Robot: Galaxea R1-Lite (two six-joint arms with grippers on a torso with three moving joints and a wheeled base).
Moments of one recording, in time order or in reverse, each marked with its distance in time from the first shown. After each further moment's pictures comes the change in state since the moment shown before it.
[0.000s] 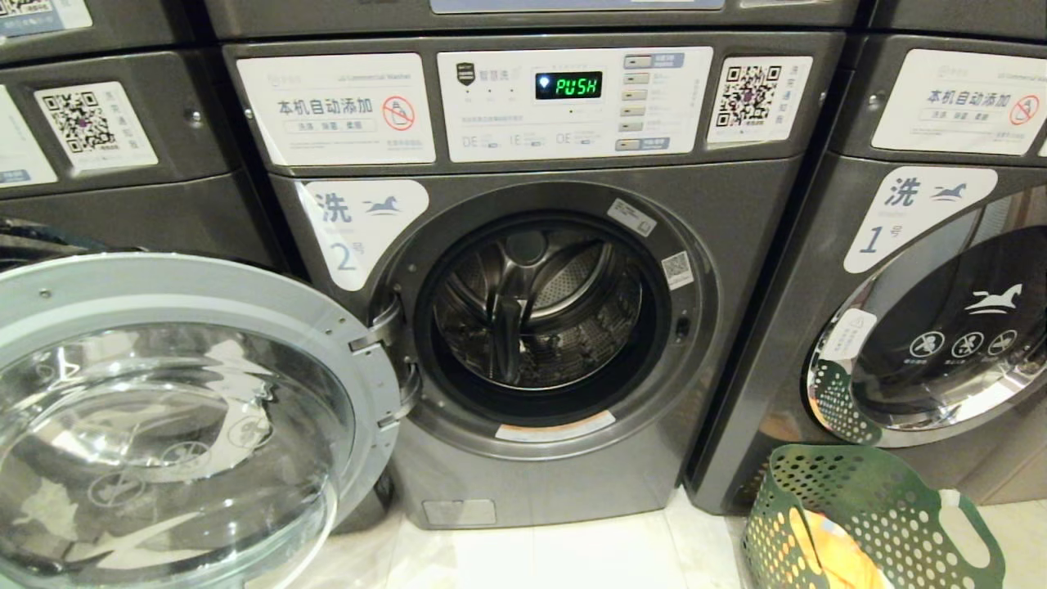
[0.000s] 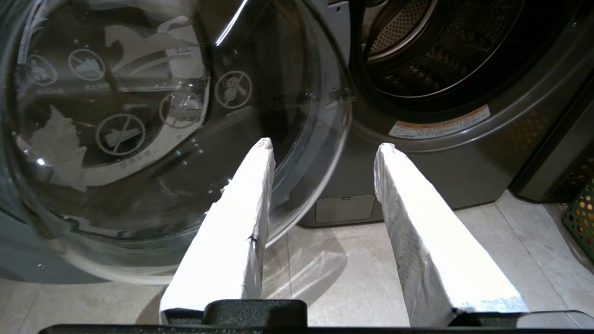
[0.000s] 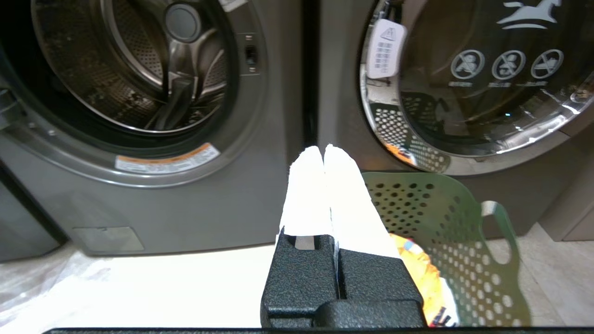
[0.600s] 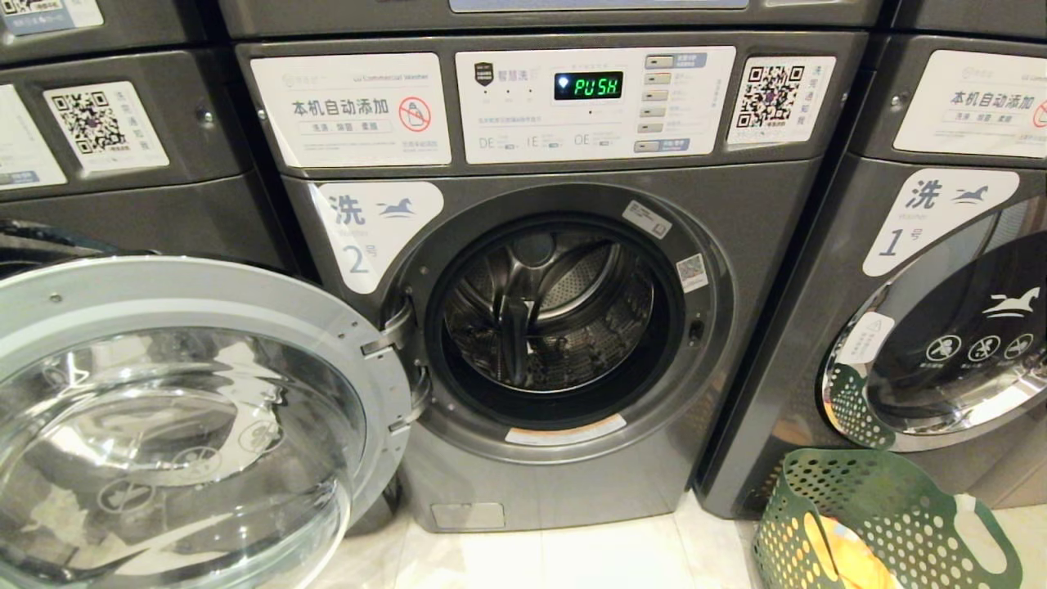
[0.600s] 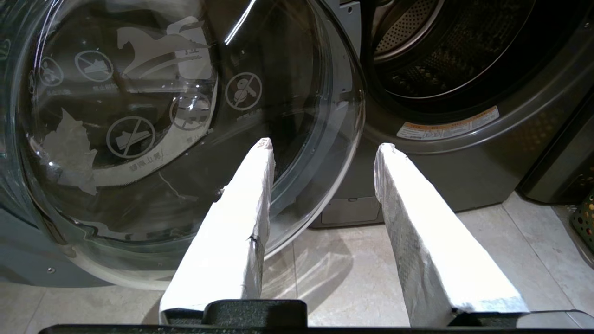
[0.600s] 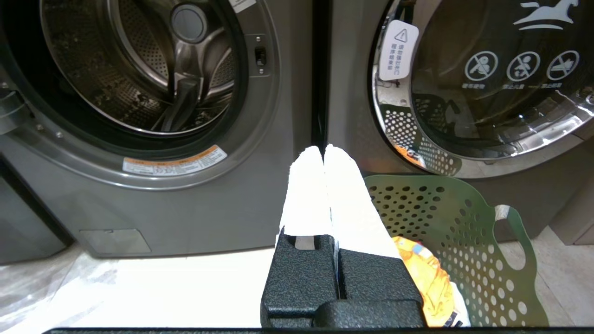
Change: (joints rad) left arm 0.000 0.000 0.000 0.002 0.002 -0.001; right arm 0.000 0.000 0.000 0.000 0.000 0.002
